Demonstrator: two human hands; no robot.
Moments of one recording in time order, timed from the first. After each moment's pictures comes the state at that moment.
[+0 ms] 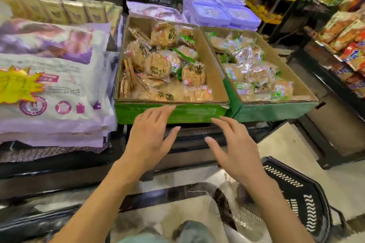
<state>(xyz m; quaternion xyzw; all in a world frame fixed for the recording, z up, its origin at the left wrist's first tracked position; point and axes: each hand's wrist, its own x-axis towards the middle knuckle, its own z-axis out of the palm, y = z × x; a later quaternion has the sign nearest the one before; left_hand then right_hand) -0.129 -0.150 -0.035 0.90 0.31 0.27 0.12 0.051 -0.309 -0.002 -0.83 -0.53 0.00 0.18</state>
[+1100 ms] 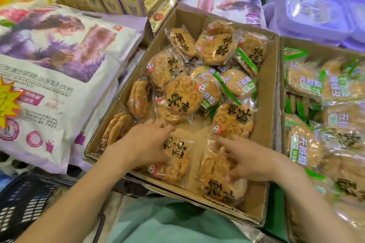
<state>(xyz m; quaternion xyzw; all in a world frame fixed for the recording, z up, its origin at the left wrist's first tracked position) -0.018 0.030 -0.037 0.86 0.44 -0.18 0.19 0.249 -0.033 -0.021 -0.59 -0.68 0.40 -0.16</state>
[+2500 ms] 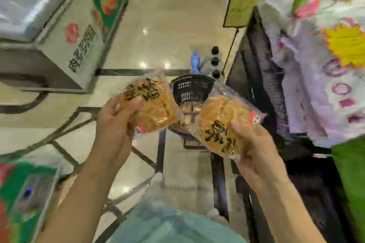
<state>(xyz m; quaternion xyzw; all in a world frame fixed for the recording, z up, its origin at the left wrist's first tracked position) -0.256 -0.461 -0.005 -0.09 0.61 0.78 0.11 -0.127 -0.243 -0.018 -0.29 -0.40 0.87 0.08</state>
